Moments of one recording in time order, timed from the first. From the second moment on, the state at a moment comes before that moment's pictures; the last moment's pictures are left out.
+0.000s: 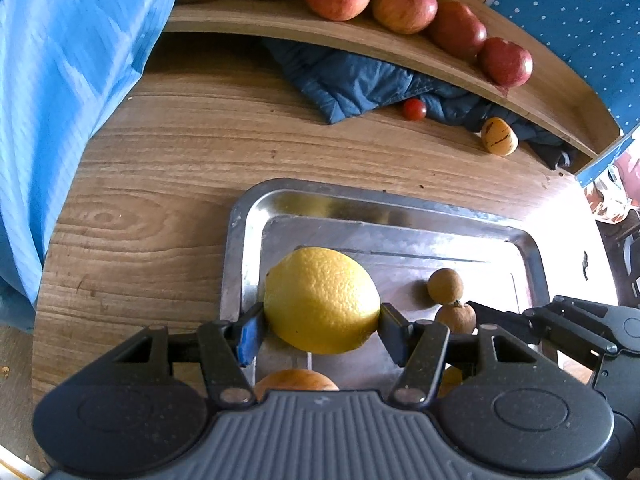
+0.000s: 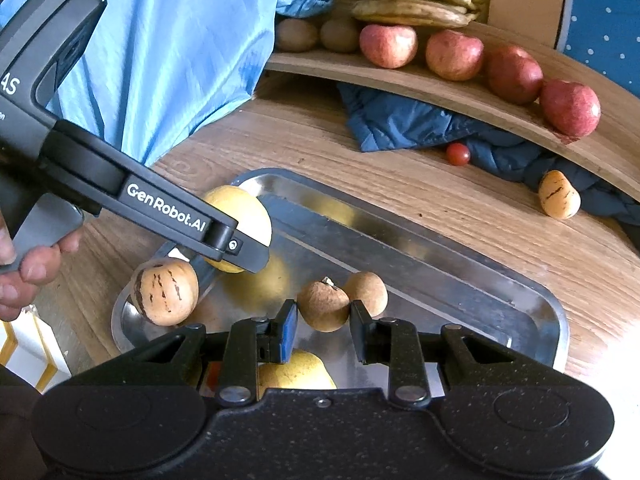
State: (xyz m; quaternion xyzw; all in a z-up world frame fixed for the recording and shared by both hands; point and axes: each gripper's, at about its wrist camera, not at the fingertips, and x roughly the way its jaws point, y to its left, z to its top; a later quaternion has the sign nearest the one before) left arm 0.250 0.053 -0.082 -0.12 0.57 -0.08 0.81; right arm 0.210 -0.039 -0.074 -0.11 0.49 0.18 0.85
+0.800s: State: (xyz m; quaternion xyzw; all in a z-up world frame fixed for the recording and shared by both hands) left arm 0.245 0.049 -0.073 -0.10 0.56 -0.09 0.82; right arm 0.210 -0.046 -0.076 -0.10 0.49 0.17 0.85
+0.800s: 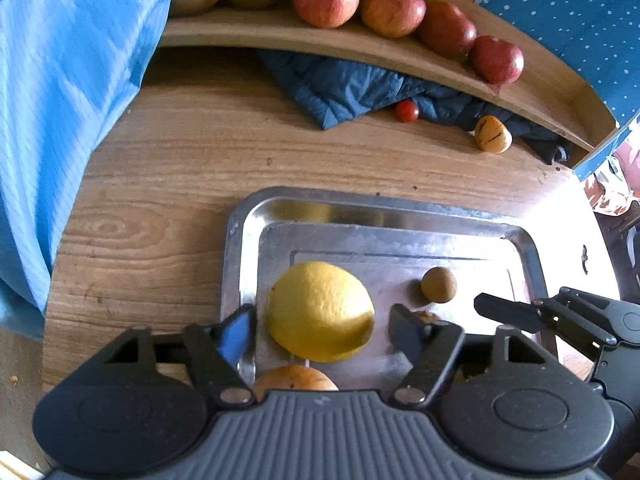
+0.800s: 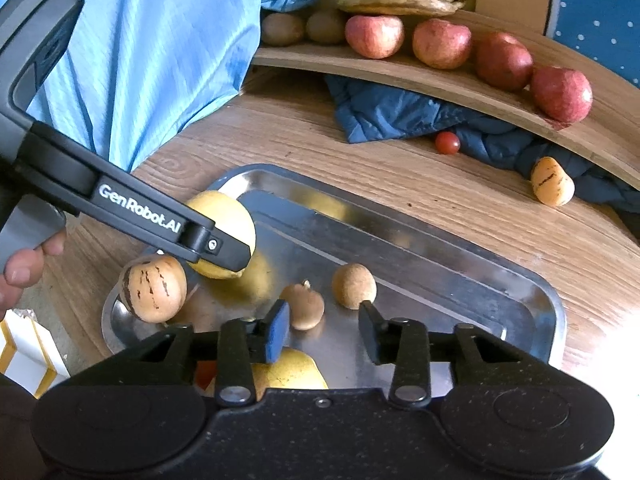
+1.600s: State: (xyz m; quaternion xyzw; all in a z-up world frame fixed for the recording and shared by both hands) left arm 0.187 0.037 -0.035 -0.01 0.58 -0.11 0.81; right arm 0.142 -0.098 -0.029 -0.05 0.47 0.12 0.87
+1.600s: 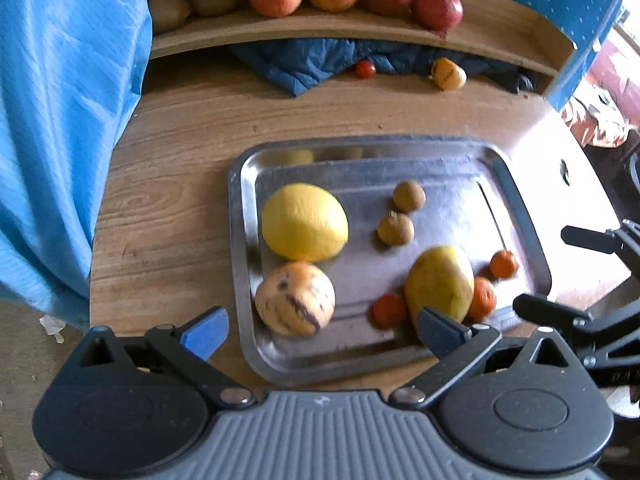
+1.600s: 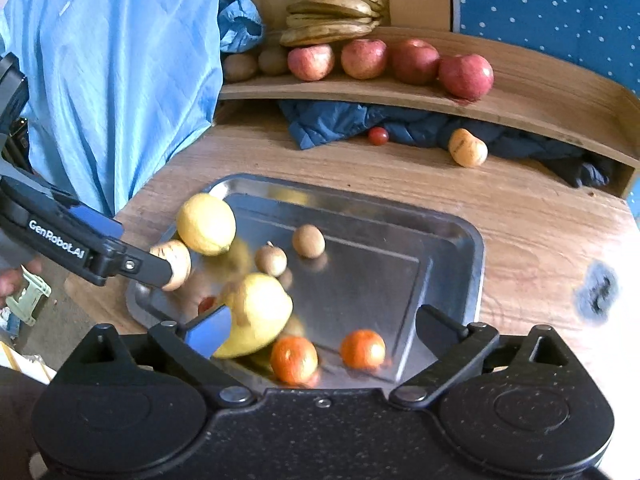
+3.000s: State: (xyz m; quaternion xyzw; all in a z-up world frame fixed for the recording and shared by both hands) left arm 0.246 -0.035 -0.026 0.10 0.58 -0.13 0.80; right arm 0.149 -0.160 -0.029 -0.04 0.49 0.00 0.87
